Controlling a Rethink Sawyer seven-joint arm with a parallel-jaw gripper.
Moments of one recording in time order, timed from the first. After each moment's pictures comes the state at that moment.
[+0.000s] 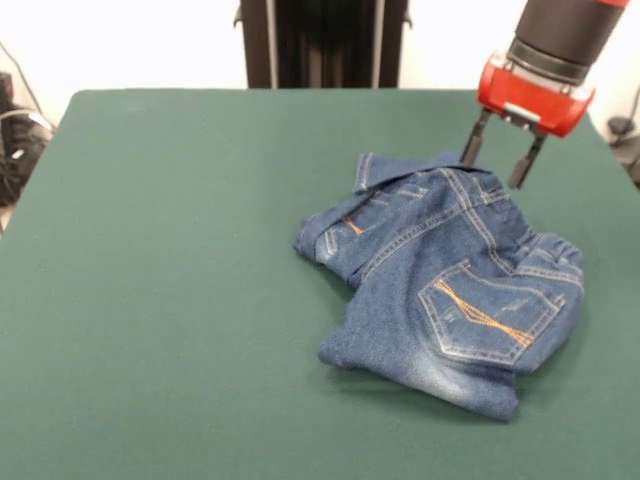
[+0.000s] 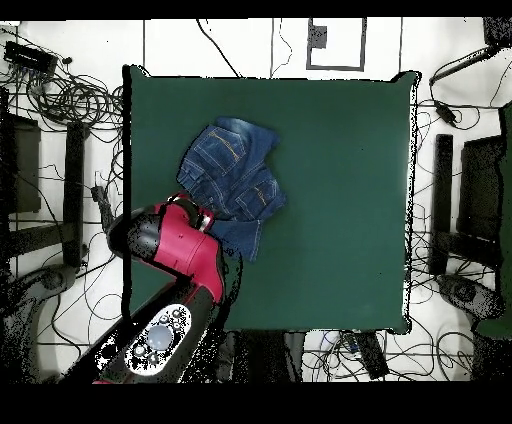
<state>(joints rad) 0.53 -0.33 -0.54 1.65 0.74 0.34 1.92</state>
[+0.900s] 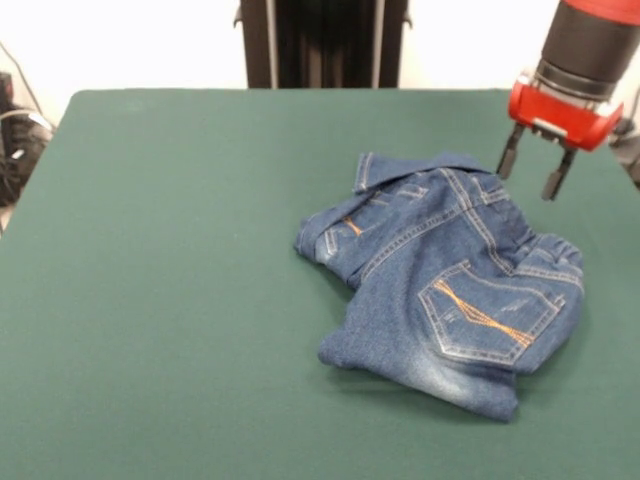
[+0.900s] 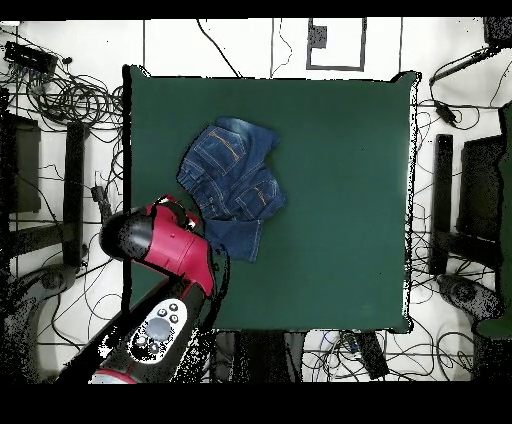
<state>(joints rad) 0.53 -0.32 -0.46 1.66 0.79 0.33 2.06</state>
